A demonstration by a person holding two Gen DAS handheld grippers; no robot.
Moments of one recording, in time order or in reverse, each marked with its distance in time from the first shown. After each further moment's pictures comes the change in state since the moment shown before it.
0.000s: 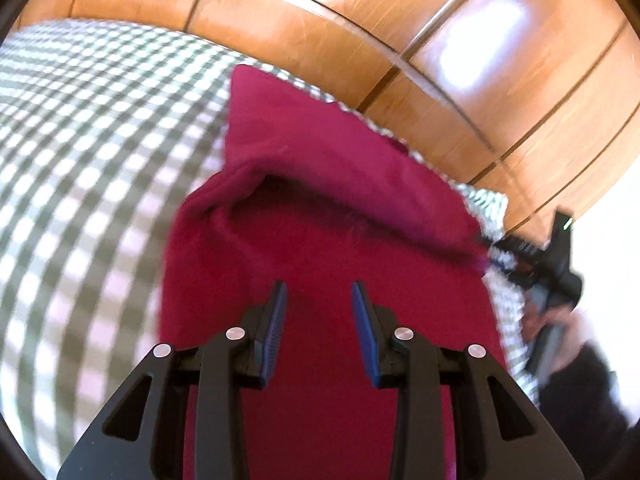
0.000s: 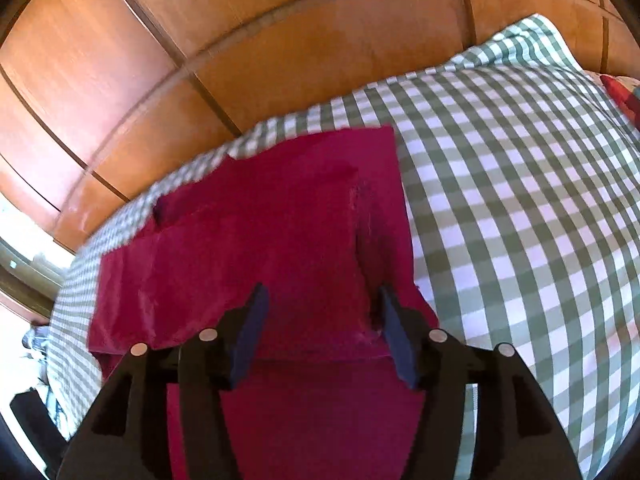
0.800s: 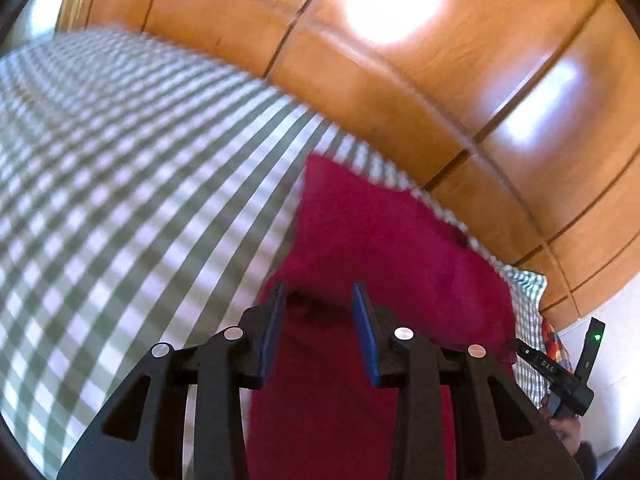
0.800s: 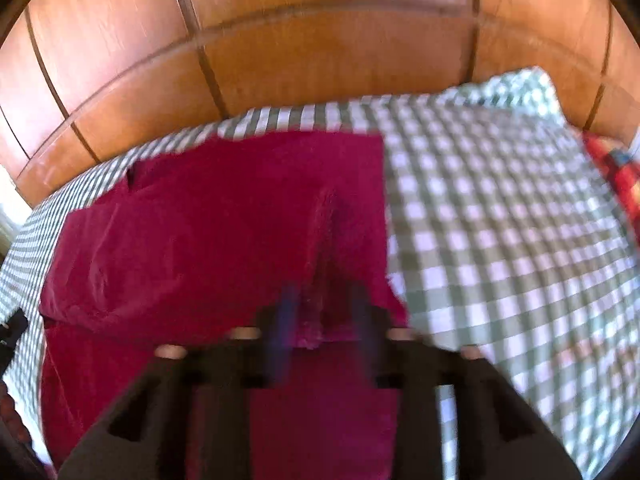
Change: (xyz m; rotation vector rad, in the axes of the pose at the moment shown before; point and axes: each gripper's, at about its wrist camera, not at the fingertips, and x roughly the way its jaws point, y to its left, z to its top) left arm -0.025 0.030 0.044 -0.119 -0.188 0.191; right arm -0.029 0.025 -0.020 -0.174 -0.127 -0.187
